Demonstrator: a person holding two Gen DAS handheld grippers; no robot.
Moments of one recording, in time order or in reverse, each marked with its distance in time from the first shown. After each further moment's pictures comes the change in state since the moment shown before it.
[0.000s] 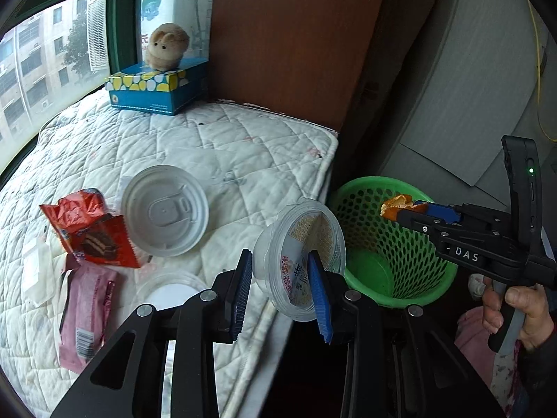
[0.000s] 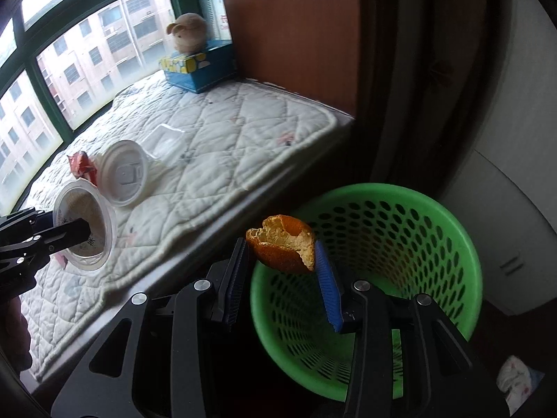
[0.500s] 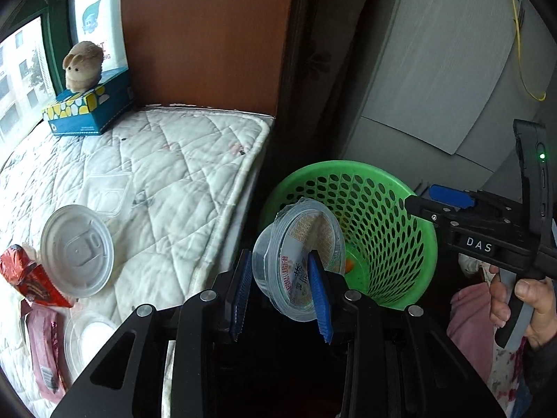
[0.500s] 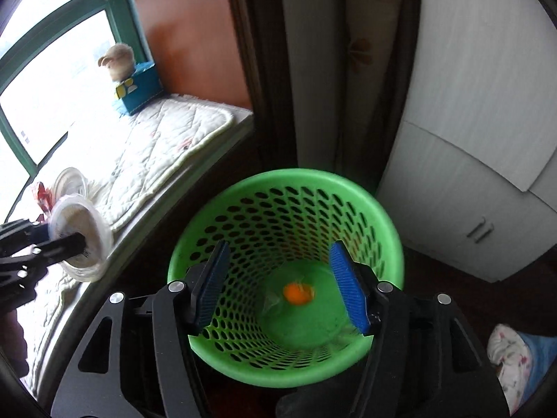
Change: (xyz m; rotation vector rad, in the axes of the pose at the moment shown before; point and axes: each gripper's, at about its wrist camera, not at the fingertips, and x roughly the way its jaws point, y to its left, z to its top) left arm 0.047 -0.086 0.023 0.142 0.076 -0.064; right arm -0.030 -0.088 -0.028 0.145 -0.036 -0.122
